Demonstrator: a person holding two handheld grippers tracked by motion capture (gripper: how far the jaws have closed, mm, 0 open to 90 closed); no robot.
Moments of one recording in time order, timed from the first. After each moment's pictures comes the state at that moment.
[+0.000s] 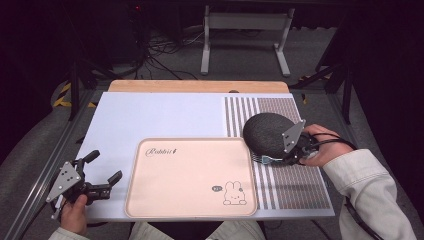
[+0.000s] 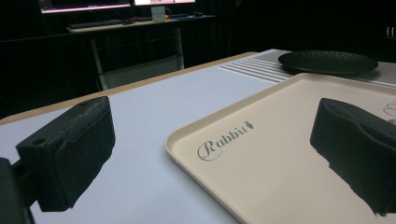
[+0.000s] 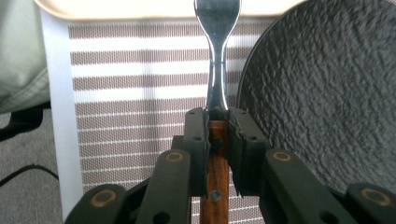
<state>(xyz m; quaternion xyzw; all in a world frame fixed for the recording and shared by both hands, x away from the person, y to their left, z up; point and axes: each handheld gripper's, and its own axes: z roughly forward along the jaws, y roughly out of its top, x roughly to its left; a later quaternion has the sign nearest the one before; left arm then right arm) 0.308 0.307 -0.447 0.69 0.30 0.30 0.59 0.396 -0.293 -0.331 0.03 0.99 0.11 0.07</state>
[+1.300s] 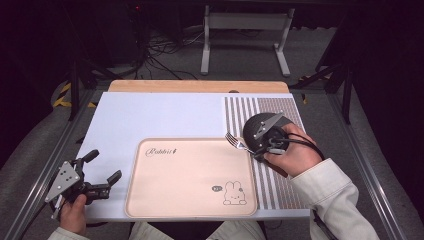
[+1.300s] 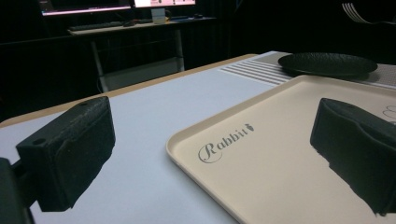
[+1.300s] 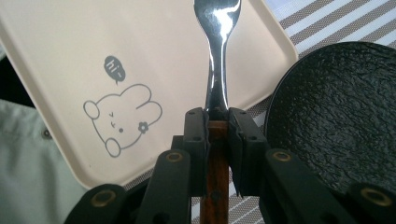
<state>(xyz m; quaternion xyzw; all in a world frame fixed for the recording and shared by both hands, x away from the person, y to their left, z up) 0.308 0.308 -0.445 0.69 0.30 0.30 0.59 0.380 -0.216 -0.317 0.26 0.94 0.19 0.09</state>
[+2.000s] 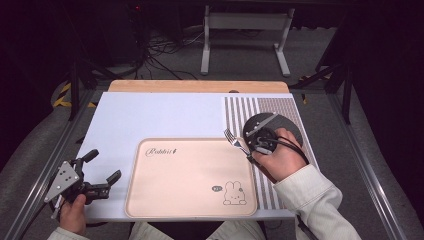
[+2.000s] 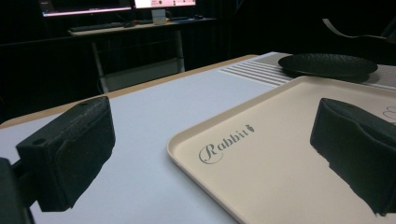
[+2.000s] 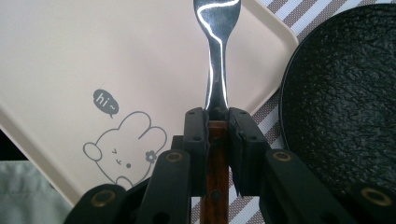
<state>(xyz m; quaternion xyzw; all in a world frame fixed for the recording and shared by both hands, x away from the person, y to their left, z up) 0.308 0.309 -0.444 0.69 0.30 0.30 0.59 0.381 -0.196 -0.334 0.38 0.90 0.18 0.09</state>
